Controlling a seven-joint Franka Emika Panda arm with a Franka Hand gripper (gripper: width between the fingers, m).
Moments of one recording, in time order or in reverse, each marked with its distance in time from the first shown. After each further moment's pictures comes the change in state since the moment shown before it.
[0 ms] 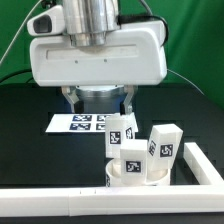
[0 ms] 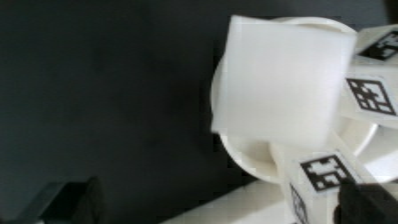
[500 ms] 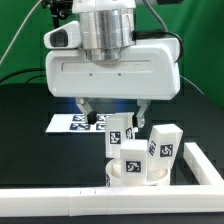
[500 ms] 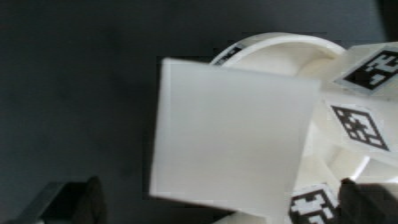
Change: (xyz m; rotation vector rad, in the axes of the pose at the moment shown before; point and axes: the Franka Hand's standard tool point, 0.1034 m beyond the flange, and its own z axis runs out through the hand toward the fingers) arm -0.005 -0.017 0.018 -0.012 0.007 0.028
